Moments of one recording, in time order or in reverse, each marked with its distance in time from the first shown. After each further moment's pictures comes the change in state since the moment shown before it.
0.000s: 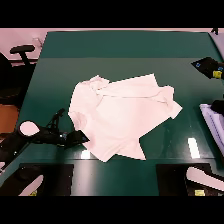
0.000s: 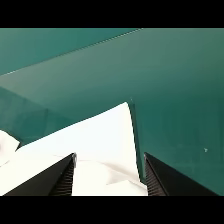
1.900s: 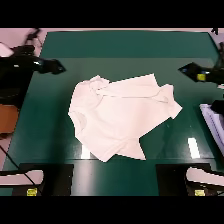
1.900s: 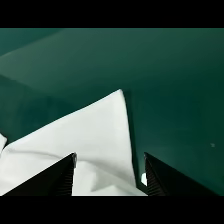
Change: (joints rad) left arm 0.430 -0.645 1.106 0.221 -0.045 0.504; right arm 0.053 -0.103 -0.008 -0.003 -0.071 0.003
